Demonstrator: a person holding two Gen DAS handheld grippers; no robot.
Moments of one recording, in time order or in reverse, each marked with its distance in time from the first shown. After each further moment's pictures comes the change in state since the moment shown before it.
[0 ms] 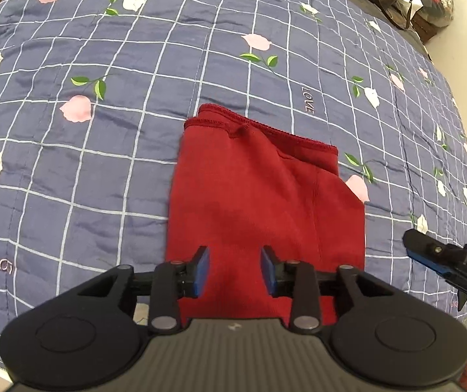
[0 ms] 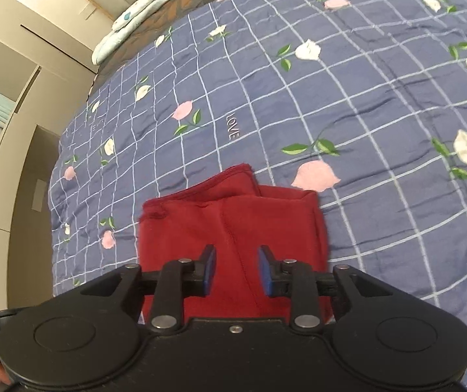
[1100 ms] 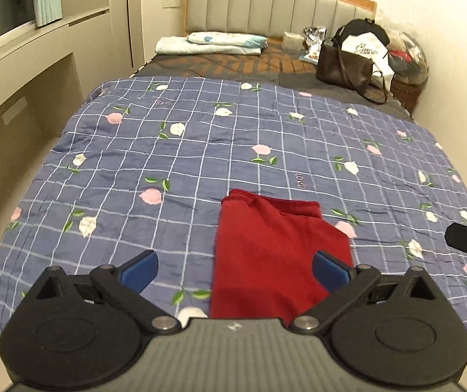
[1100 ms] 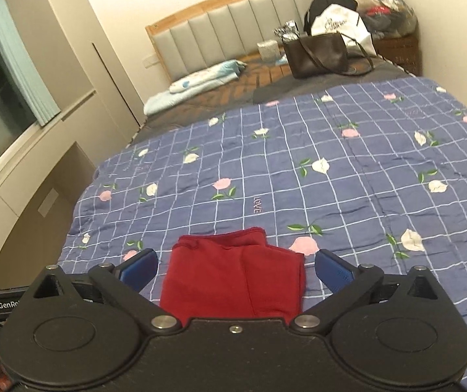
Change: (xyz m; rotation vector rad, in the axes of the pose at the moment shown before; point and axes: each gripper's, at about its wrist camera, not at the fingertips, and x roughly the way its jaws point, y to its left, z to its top) left arm -0.157 -0.035 -0.145 0.111 -0.485 0.153; right arm -0.156 0.036 -0.083 -0.288 -0.360 -0.004
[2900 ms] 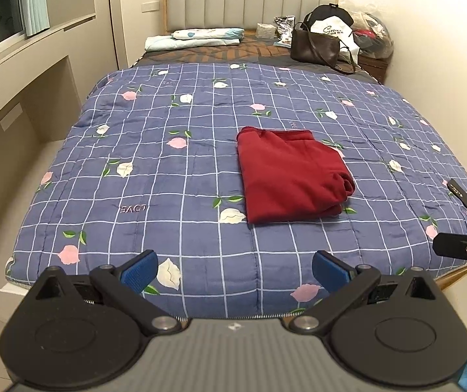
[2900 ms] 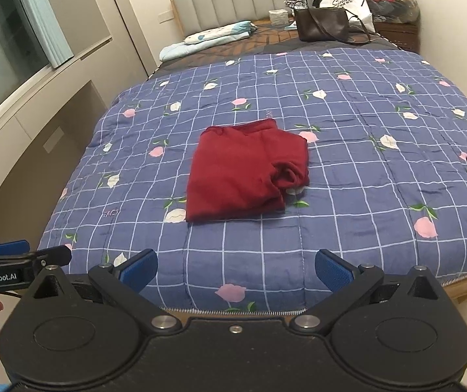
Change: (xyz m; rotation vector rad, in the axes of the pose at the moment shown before) left arm -0.115 0.086 -0.152 0.129 0.008 -0.051; right arm -0.140 0.072 -0.187 -0.091 0.127 -0.057
